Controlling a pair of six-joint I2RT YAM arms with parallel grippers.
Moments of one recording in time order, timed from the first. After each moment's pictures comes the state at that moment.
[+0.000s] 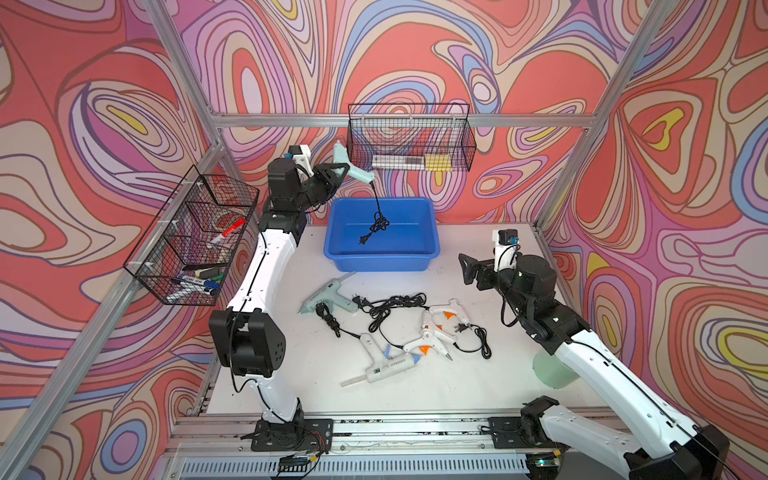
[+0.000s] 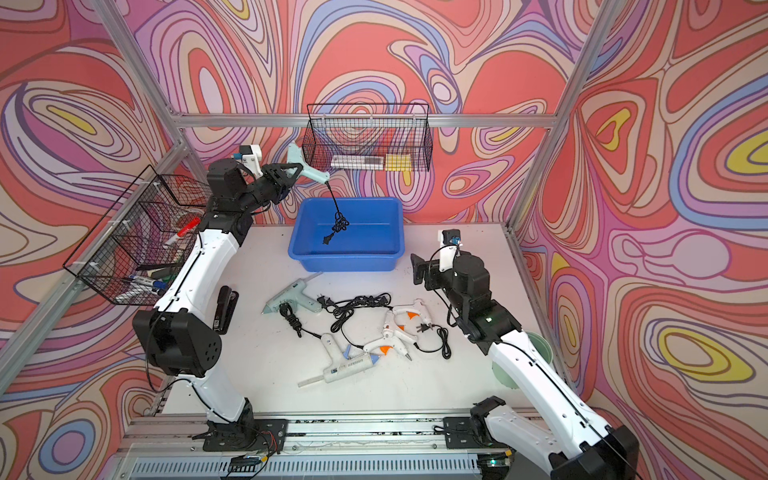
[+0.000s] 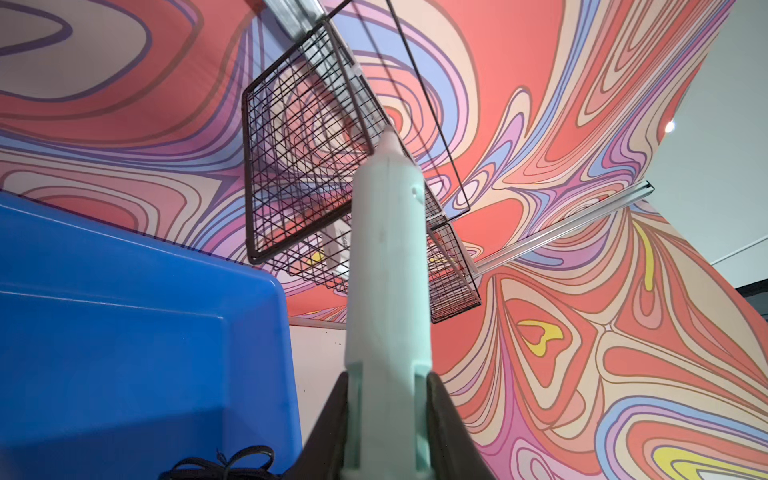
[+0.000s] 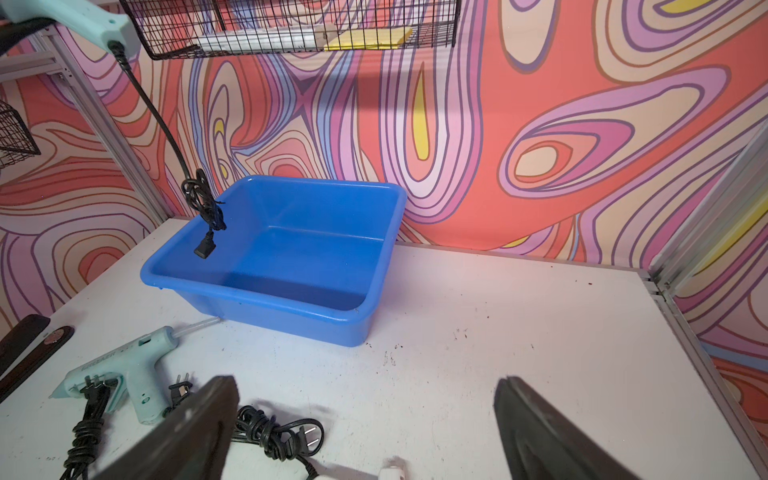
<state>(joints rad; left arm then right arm) -0.07 1.80 1.83 -0.06 0.58 -1.00 0.42 1.01 0.93 -0.16 0.14 0.10</state>
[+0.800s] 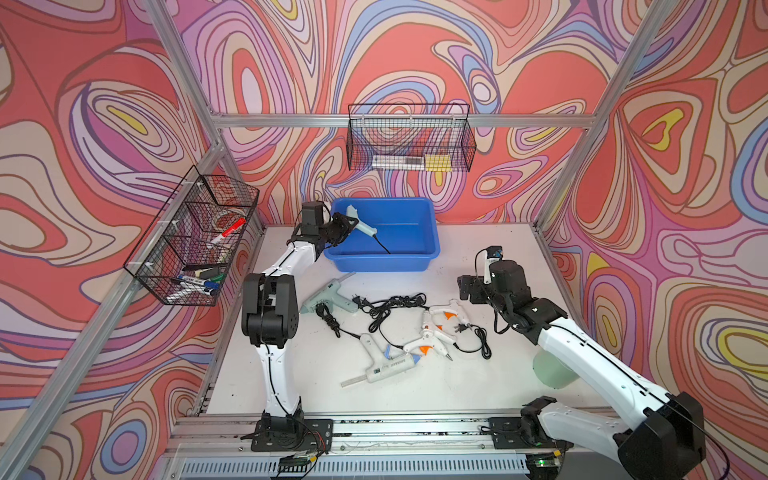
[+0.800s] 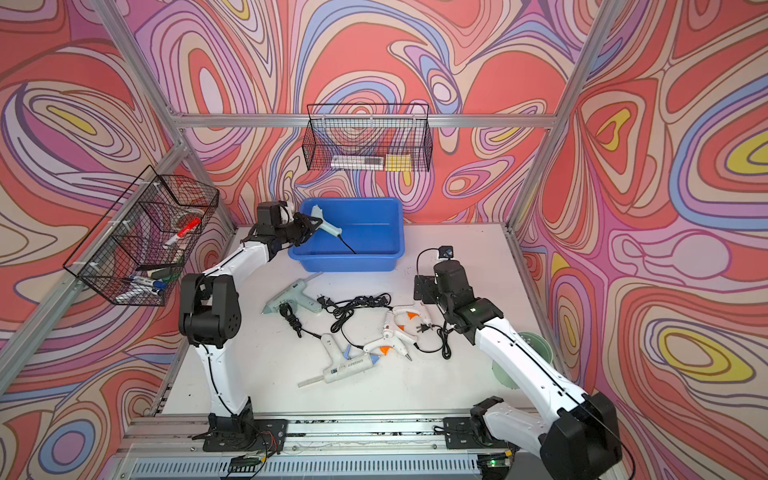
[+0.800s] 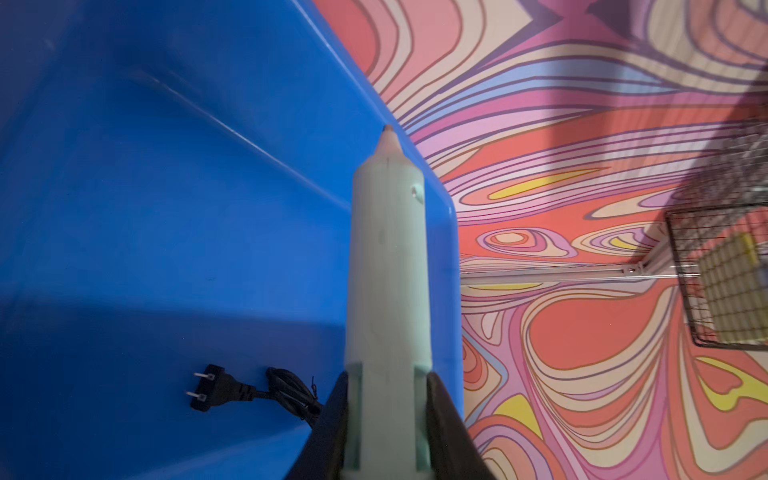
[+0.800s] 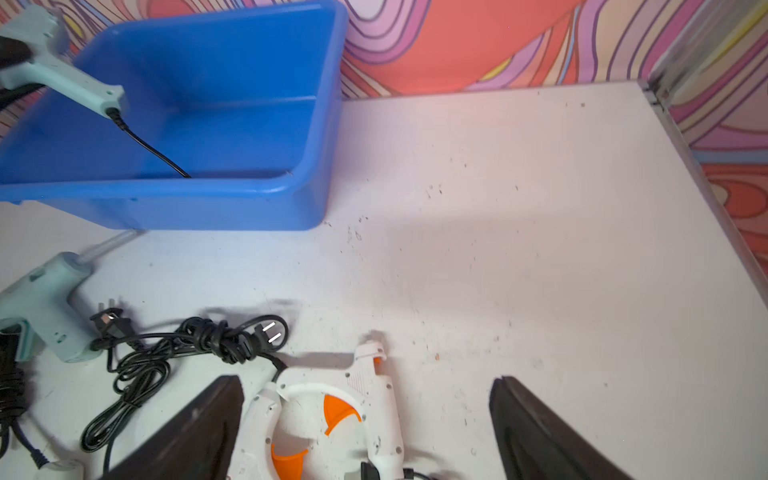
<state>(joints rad) -0.07 2.09 1.65 -0.03 0.56 -0.91 0.42 1.17 0.91 -0.42 0.24 0.30</state>
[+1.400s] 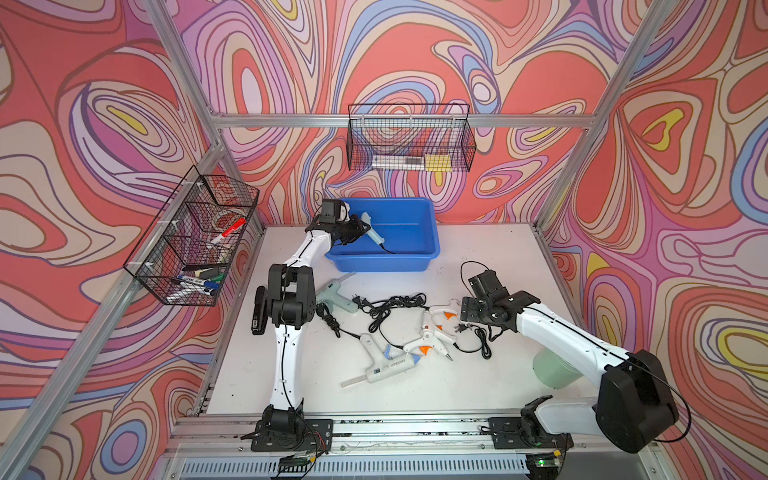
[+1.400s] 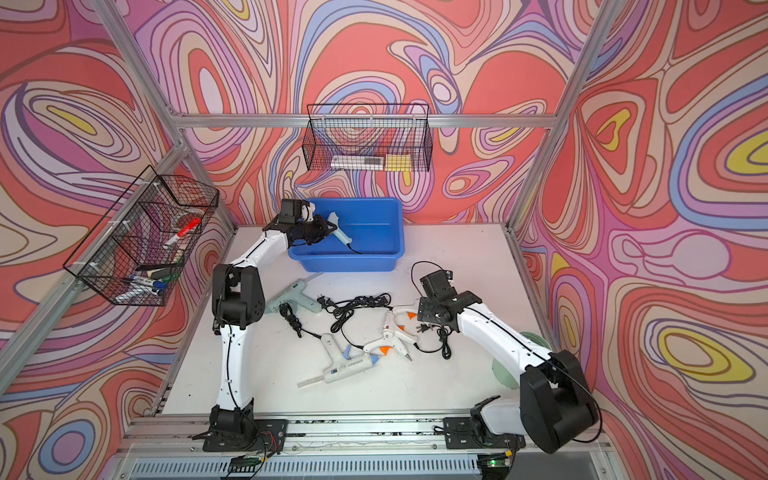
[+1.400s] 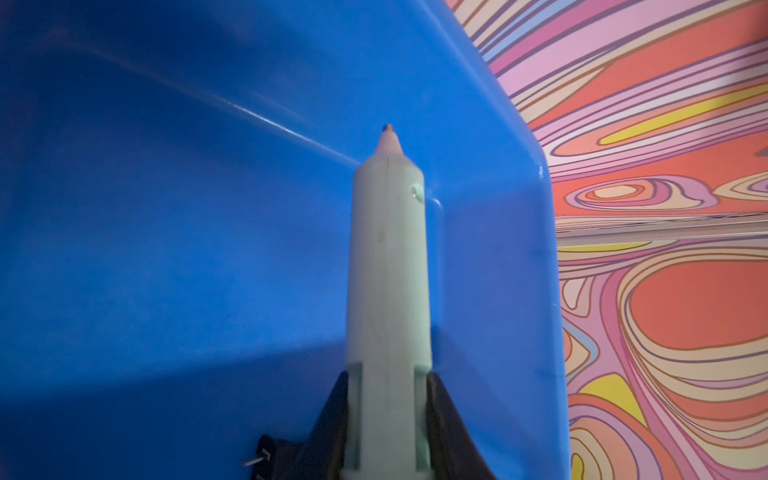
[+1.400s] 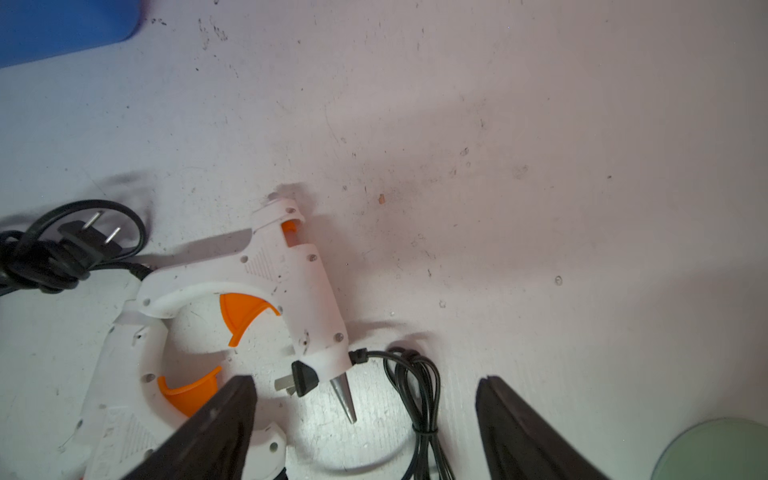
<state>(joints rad) -0.12 2.39 2.08 -0.38 0.52 -0.68 0.42 1.36 0.89 -0.67 0.25 0.54</state>
